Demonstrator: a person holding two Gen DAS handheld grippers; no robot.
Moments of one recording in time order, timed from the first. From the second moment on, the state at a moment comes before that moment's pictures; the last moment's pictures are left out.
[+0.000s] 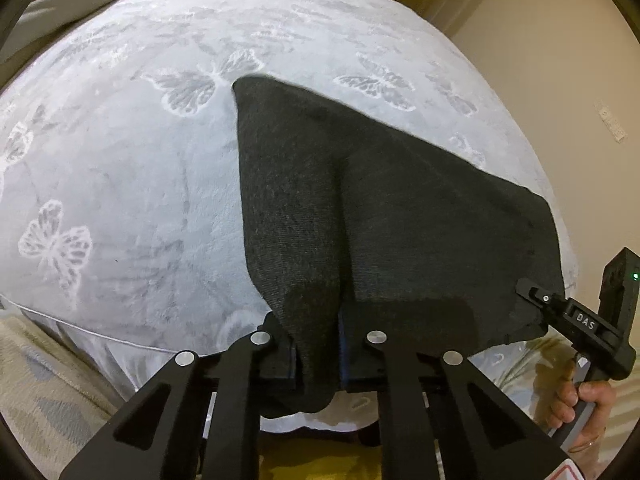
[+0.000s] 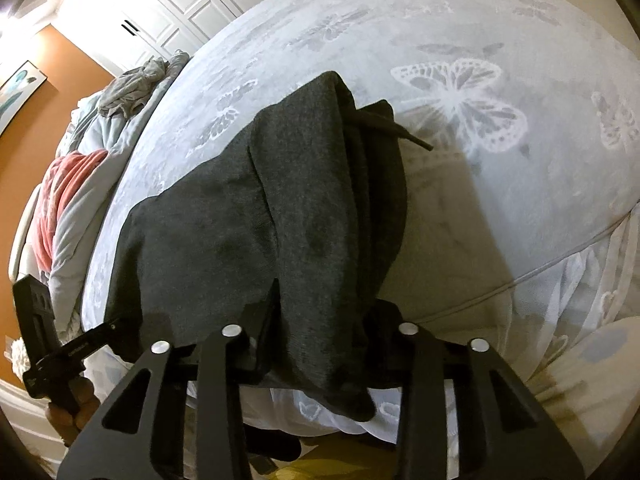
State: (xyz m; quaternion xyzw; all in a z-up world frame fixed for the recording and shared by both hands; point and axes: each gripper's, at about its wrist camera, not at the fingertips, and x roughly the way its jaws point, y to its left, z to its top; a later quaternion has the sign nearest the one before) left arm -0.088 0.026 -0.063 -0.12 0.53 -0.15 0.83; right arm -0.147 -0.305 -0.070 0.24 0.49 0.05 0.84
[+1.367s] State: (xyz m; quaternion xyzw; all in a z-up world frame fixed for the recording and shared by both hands) left arm 0.145 0.058 0.040 -0.11 0.42 -0.09 0.90; right arm 0.081 -0.290 0.055 0.09 0.39 0.02 0.92
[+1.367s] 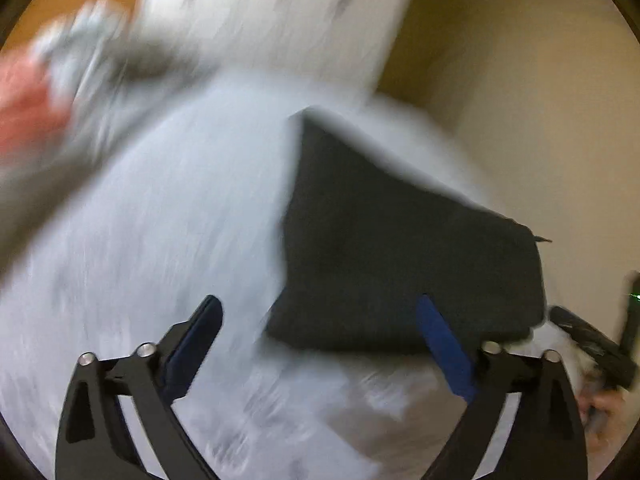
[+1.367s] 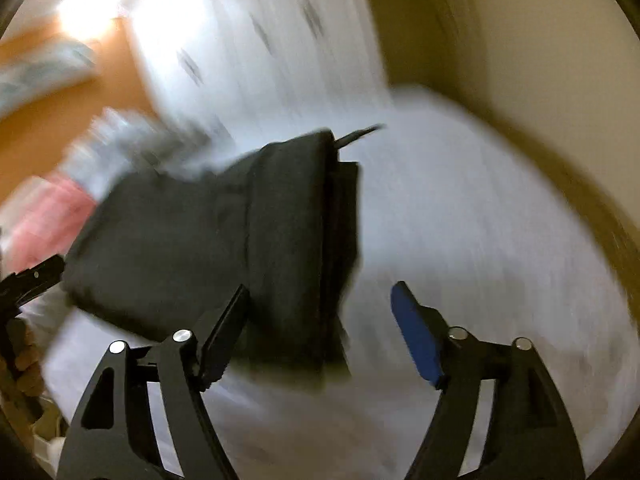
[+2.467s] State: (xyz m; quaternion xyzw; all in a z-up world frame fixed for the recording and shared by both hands) left arm 0.226 0.064 -0.083 -0.20 0.49 -0.09 0.84; right arm 0.185 -0.298 -0.065 0.14 0.48 0.05 0.87
